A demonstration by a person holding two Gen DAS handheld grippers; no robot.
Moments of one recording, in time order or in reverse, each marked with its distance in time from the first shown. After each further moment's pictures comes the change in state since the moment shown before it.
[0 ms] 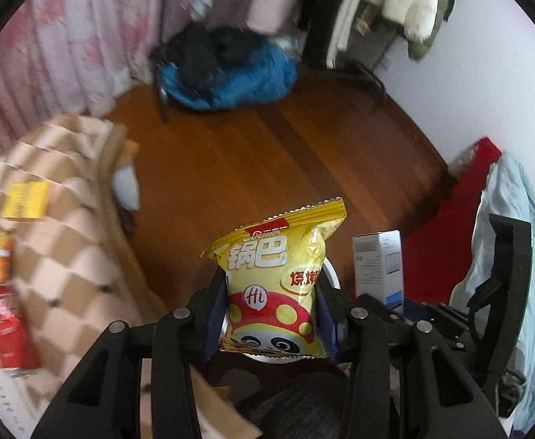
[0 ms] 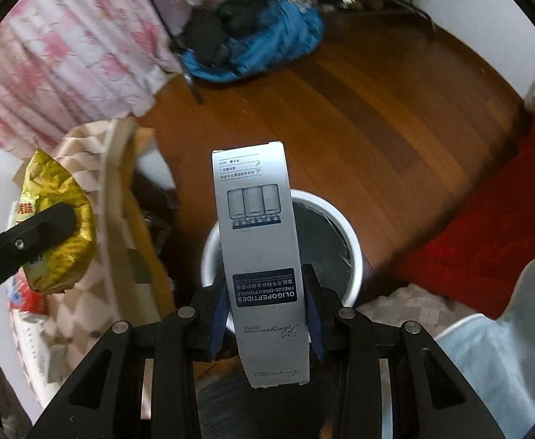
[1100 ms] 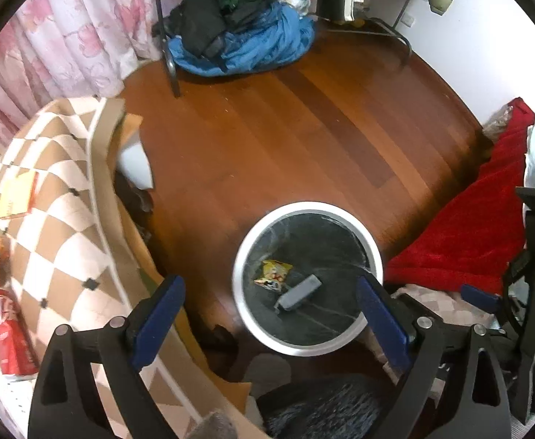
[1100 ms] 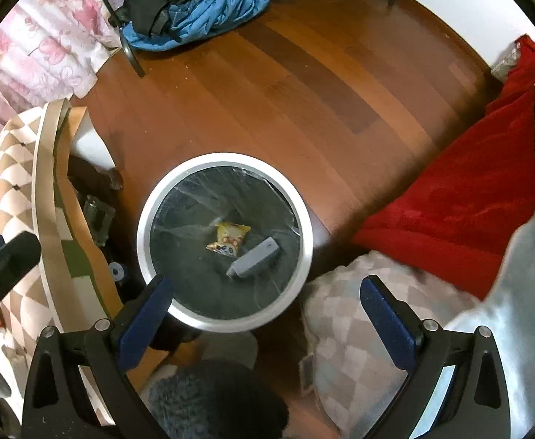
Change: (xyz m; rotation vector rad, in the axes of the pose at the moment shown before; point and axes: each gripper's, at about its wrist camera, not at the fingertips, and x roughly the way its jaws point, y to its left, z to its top) left arm 0.044 -0.016 -0.015 0.062 0.101 0.180; right arm 0.040 -0.024 -0.005 0.061 0.130 -0.193
